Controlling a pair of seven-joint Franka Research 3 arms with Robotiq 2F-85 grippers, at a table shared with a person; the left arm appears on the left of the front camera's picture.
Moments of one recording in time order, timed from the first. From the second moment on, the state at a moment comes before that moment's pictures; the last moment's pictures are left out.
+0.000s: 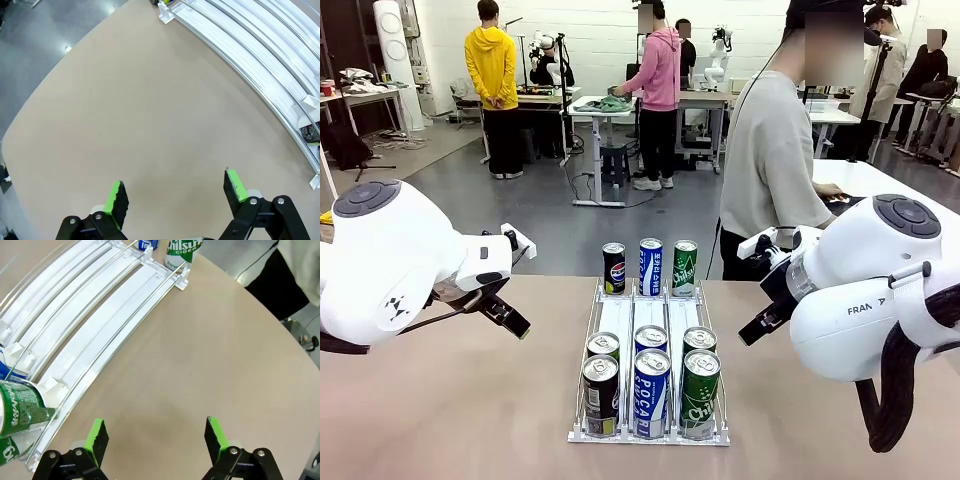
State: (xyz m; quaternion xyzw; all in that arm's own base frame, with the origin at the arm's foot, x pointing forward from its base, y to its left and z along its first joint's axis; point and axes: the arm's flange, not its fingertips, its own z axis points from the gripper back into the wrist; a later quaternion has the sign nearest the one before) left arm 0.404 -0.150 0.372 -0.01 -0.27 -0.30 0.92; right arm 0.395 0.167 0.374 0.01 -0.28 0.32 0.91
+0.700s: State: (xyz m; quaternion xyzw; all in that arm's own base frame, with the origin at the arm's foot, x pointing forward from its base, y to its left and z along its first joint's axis) left arm 0.404 -0.150 0.372 -0.01 -0.27 -0.30 0.92; right arm 0.395 0.167 0.374 0.01 -0.28 0.32 0.91
